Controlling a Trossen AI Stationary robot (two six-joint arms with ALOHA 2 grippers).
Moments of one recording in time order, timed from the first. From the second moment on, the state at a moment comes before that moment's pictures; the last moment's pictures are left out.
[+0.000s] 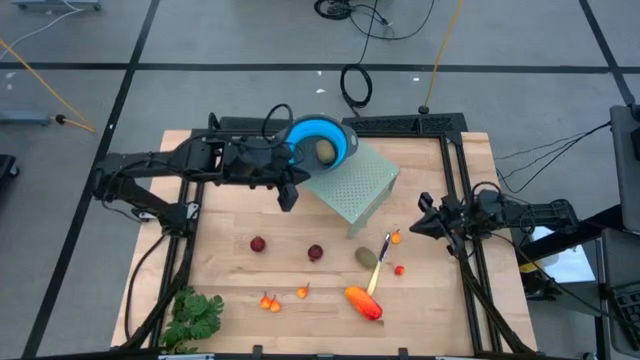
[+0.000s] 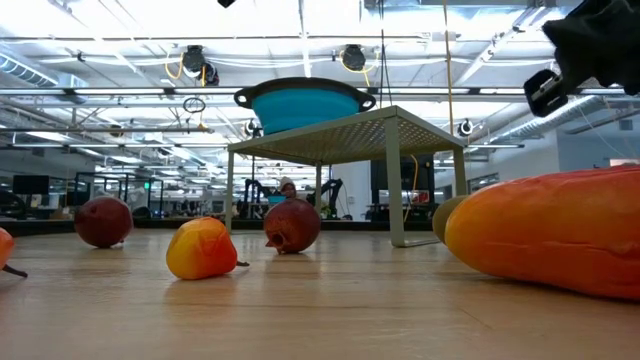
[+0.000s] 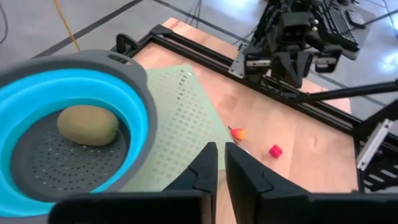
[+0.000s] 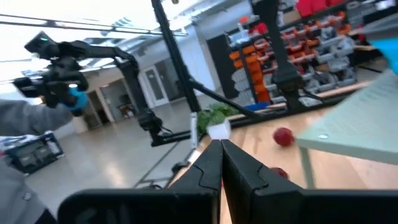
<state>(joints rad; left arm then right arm) 0.01 1.39 1.54 -0.68 -0.19 -0.40 0.06 0.01 0.04 0.15 -0.27 0.41</state>
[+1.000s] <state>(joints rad) -0.11 0.88 0.83 -0.28 -0.26 -0.52 0.06 0.26 0.04 0.48 -0.26 0.43</state>
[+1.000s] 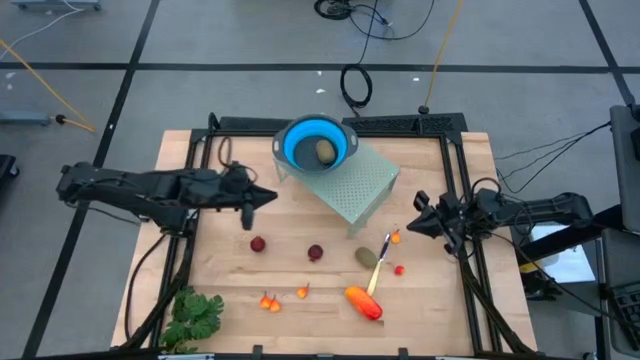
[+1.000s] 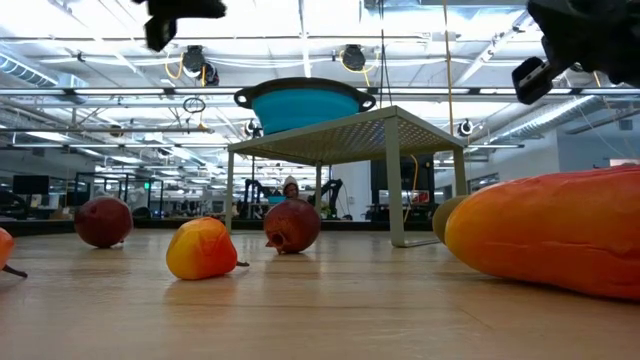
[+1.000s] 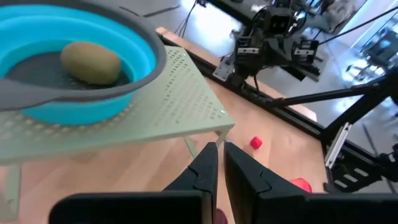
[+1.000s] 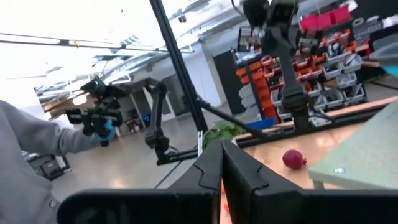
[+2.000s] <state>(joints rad) -0.11 0.38 0.49 -0.29 -0.26 -0.47 0.13 0.59 0.43 0.35 -0.27 0.37</state>
